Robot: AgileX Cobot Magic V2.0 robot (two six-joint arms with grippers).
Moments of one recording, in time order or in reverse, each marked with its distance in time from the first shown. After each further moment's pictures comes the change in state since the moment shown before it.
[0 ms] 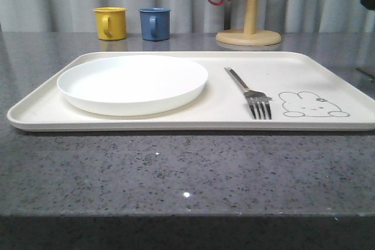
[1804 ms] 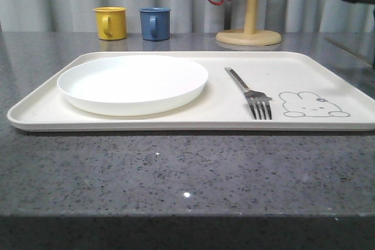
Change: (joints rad) left arm 0.000 0.000 0.000 0.000 0.000 0.000; right arm -0.153 0.085 0.088 0.325 -0.009 -0.300
